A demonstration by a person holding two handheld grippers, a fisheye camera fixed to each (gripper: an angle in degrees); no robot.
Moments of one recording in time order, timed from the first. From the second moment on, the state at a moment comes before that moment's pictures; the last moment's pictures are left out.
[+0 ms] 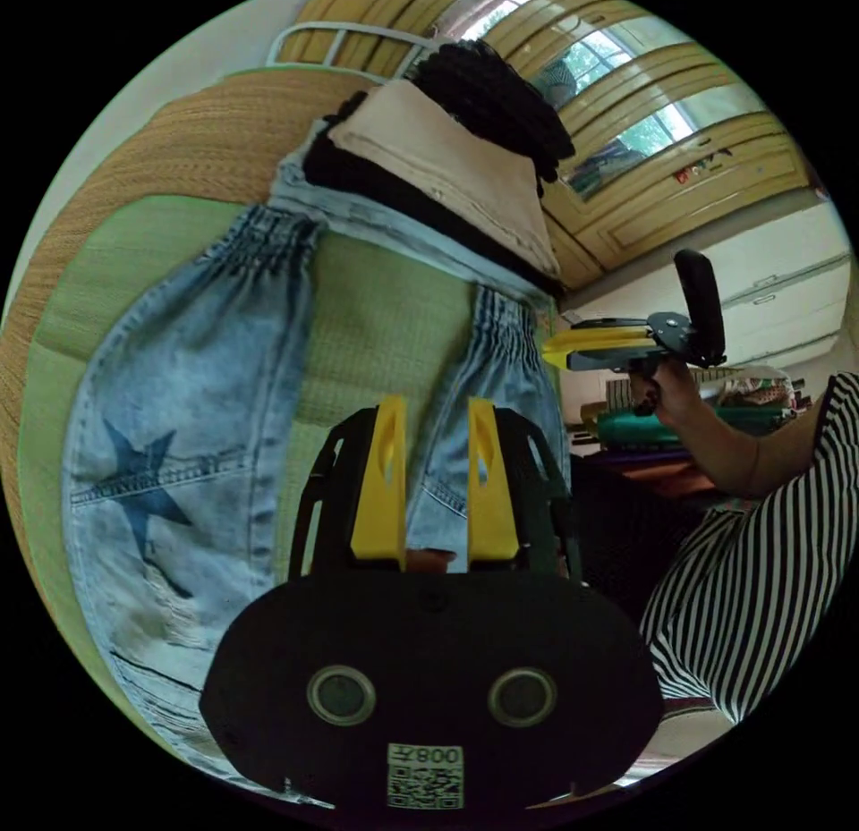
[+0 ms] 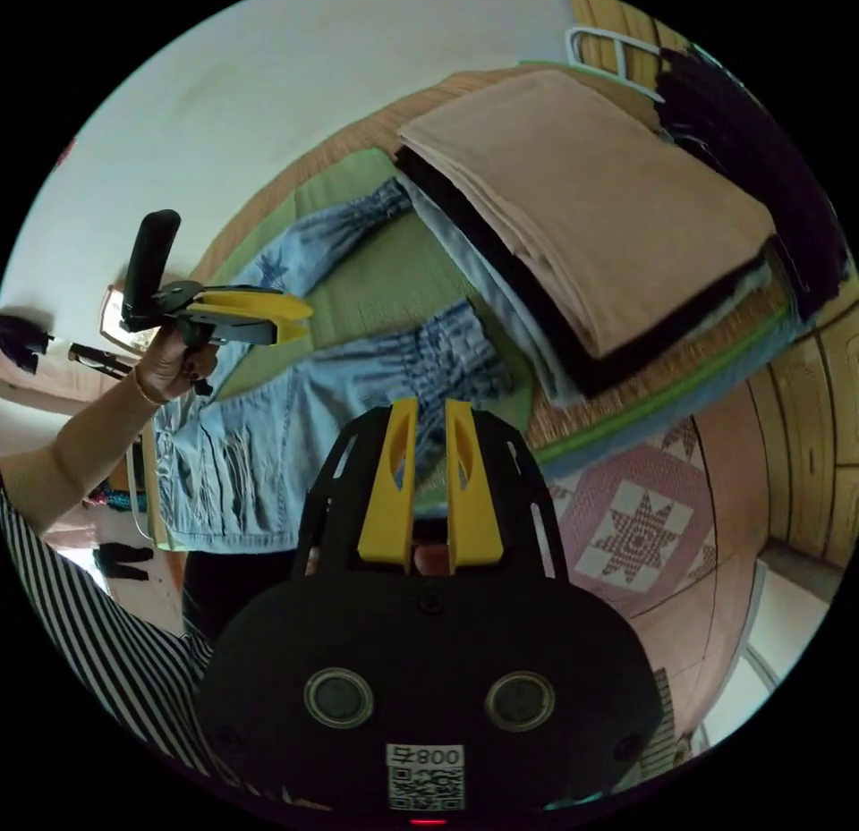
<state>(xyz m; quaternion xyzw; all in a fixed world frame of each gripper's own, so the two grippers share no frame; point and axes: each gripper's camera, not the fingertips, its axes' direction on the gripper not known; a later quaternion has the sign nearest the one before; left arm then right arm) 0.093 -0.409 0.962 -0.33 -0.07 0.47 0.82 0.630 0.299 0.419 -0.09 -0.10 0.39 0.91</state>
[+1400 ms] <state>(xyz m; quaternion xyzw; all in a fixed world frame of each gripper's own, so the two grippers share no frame) -0.242 -0.177 0.570 -0.09 -0.29 0.04 0.95 0.470 0.113 0.447 -0.09 -0.27 0.13 0.95</state>
